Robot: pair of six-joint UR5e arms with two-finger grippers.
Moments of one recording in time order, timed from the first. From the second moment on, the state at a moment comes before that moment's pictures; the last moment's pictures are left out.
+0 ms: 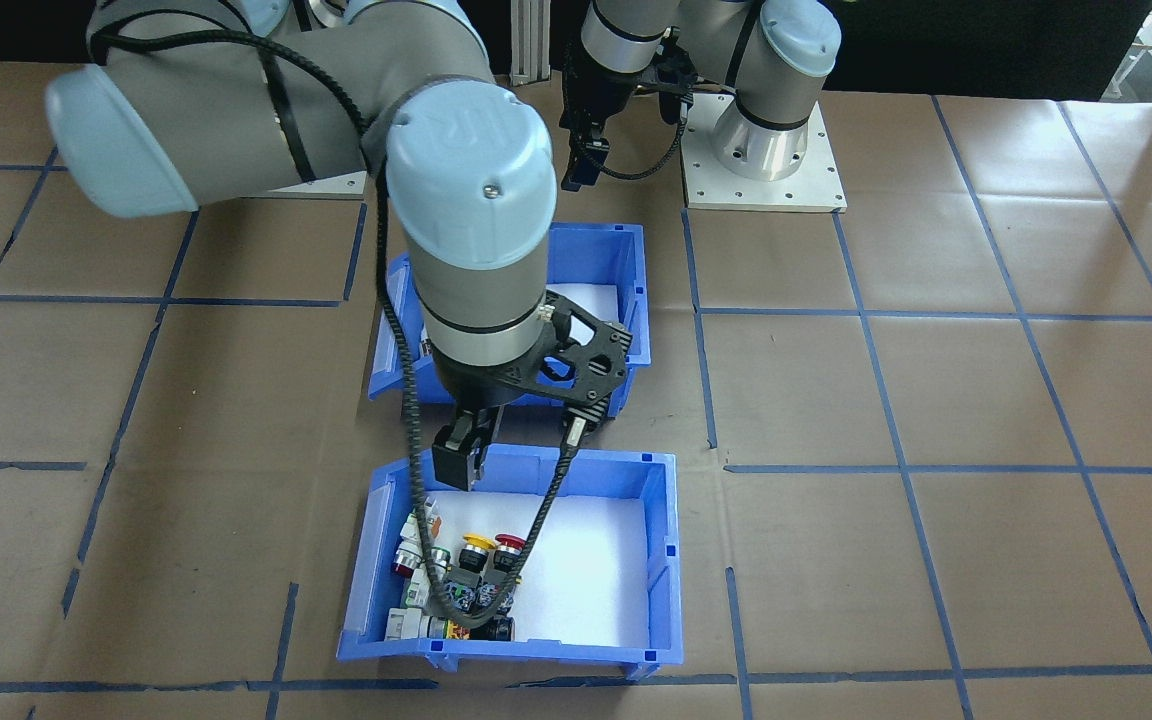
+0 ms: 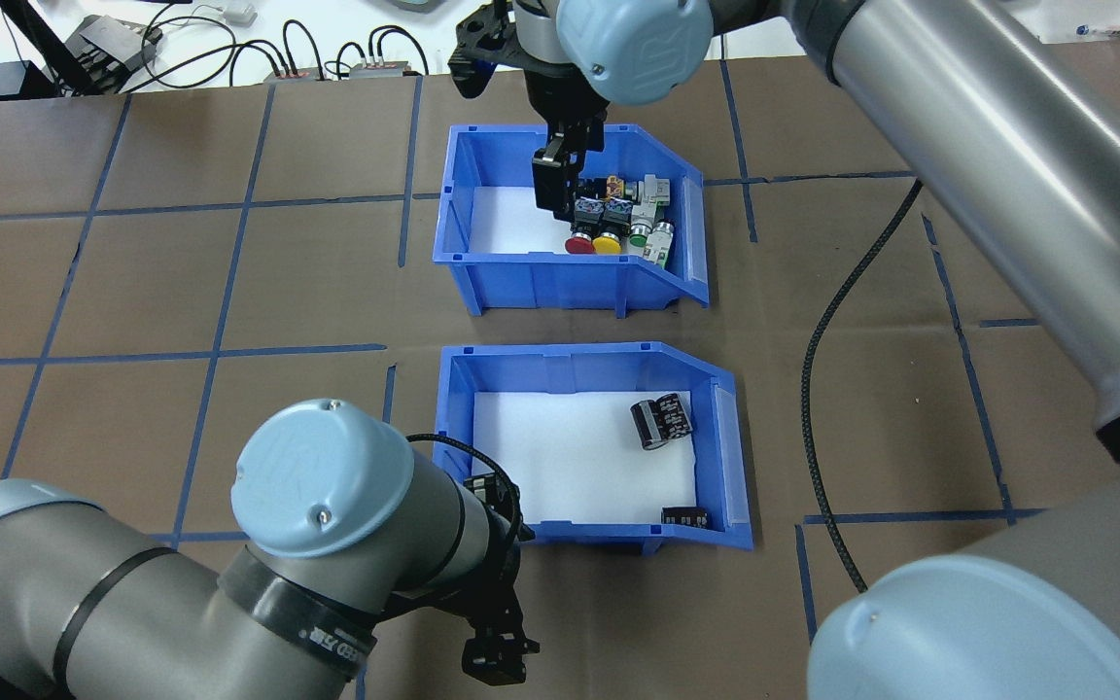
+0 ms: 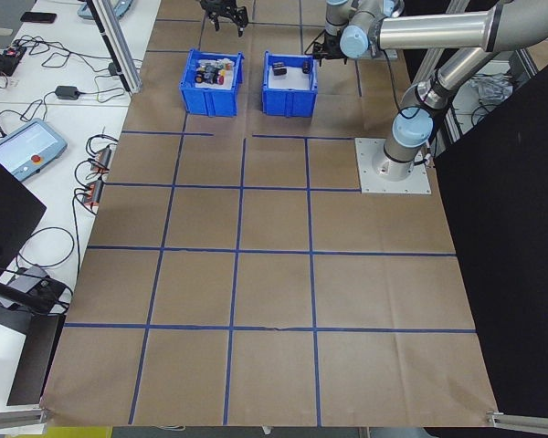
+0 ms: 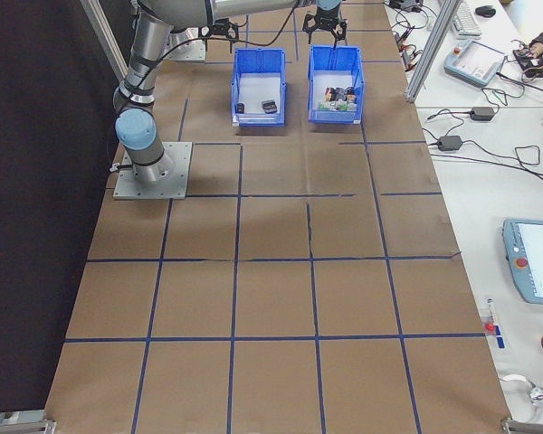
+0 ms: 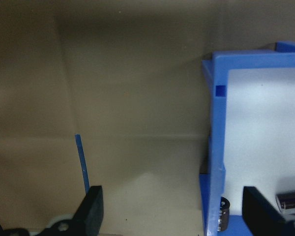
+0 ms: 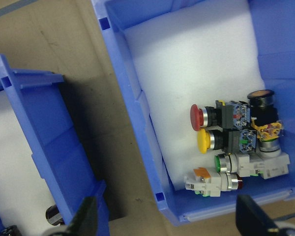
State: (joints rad) left arm -2.02 -1.29 -2.26 -1.14 1.32 -2.09; right arm 1.94 -1.05 1.11 -1.58 -1.60 -0.87
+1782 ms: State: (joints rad) left arm -2.05 -1.50 -2.32 -0.71 1.38 -2.11; right arm 2.04 -0.95 1.29 -1.93 -1.66 -1.00
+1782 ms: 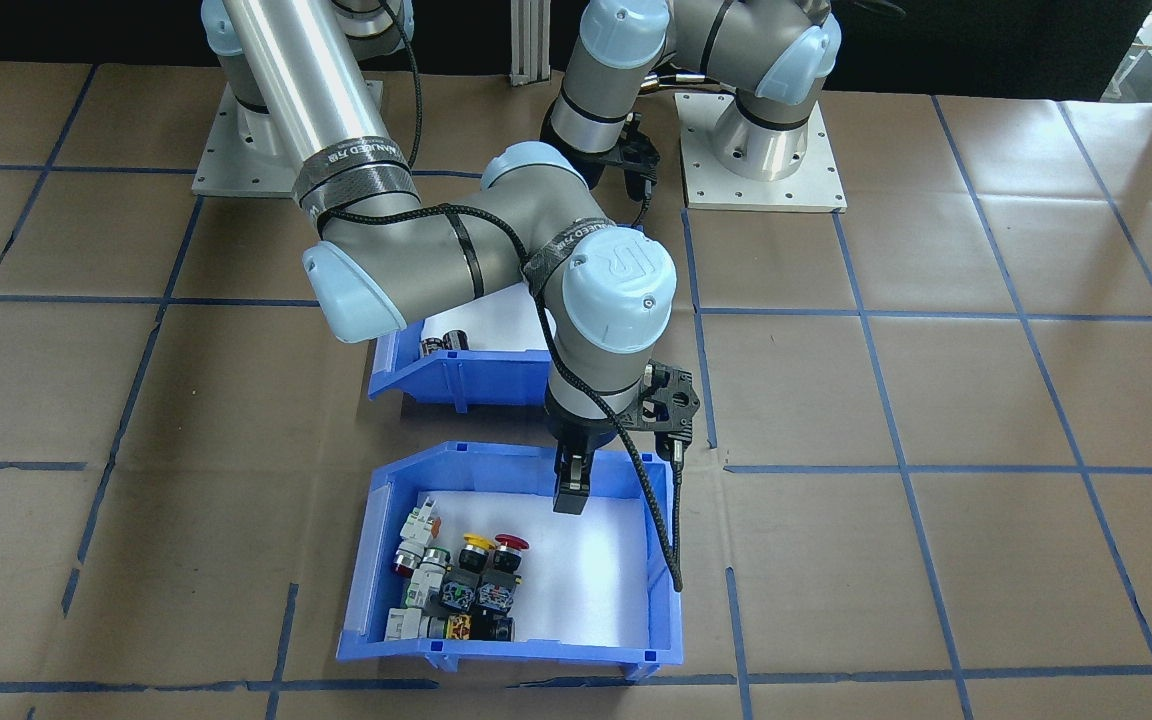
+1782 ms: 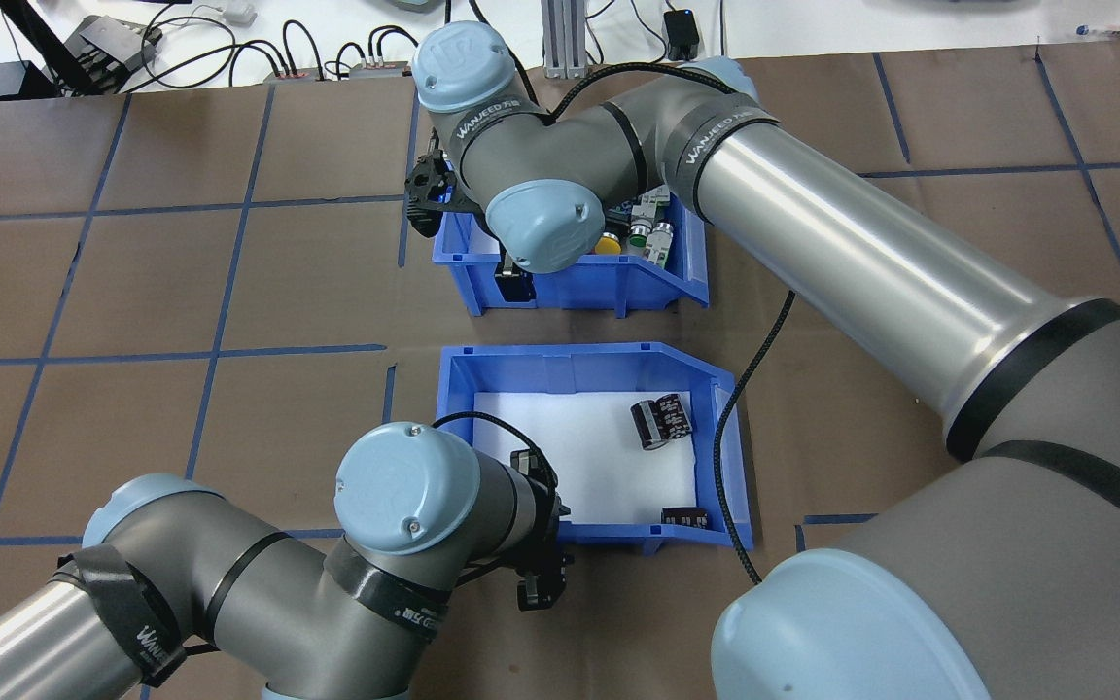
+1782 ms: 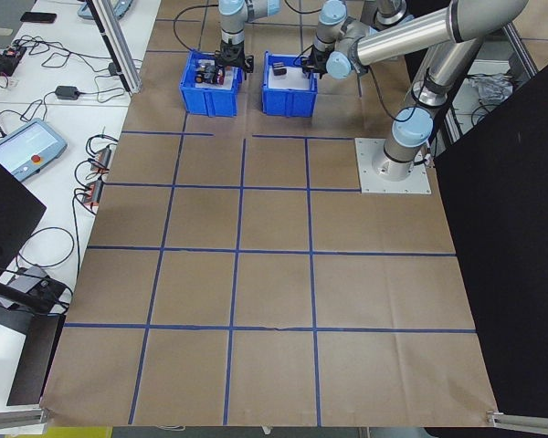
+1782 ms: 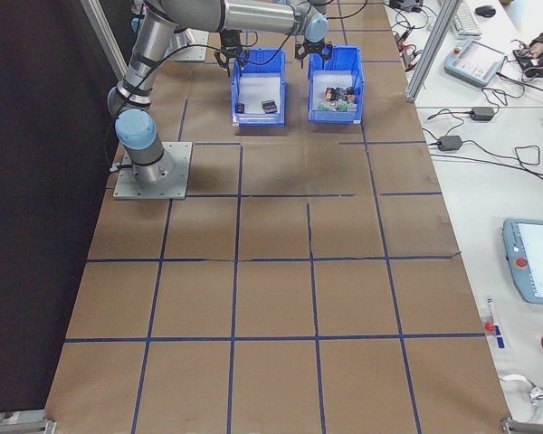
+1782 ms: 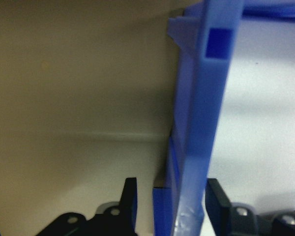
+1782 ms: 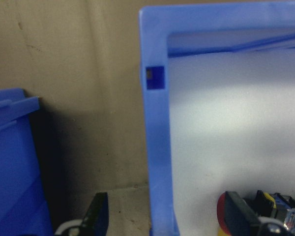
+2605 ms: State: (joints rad) left arm -2.03 -1.47 -2.36 -0.57 1.38 -1.94; right arm 2.03 -0.97 1.28 -1.93 -1.73 -1.00
